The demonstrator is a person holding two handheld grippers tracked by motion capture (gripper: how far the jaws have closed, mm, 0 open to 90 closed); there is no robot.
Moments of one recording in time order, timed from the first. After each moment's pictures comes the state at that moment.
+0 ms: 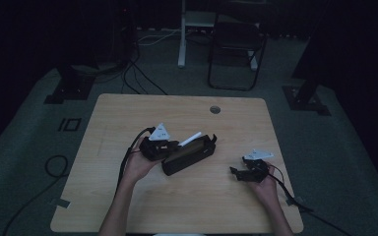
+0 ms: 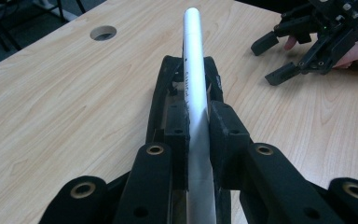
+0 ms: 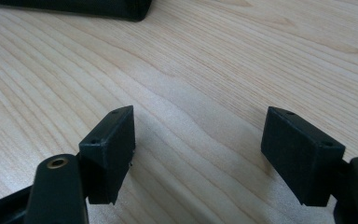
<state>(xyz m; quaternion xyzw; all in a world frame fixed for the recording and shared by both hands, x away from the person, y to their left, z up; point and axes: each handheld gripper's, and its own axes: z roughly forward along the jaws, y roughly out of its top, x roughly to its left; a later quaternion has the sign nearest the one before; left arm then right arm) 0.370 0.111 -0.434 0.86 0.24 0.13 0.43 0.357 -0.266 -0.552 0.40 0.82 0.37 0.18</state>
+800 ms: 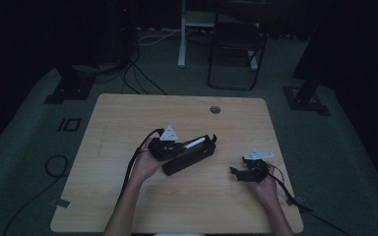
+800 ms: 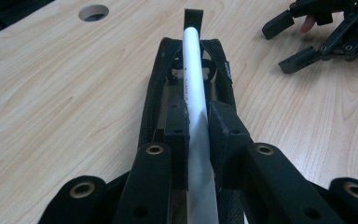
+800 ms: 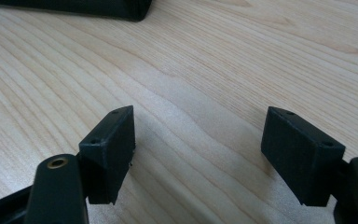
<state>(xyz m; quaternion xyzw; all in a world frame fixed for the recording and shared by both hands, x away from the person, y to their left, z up) 0.384 0.090 -0.456 0.87 0.24 0.12 0.40 0.357 -0.266 -0.552 0.40 0.82 0.37 0.18</state>
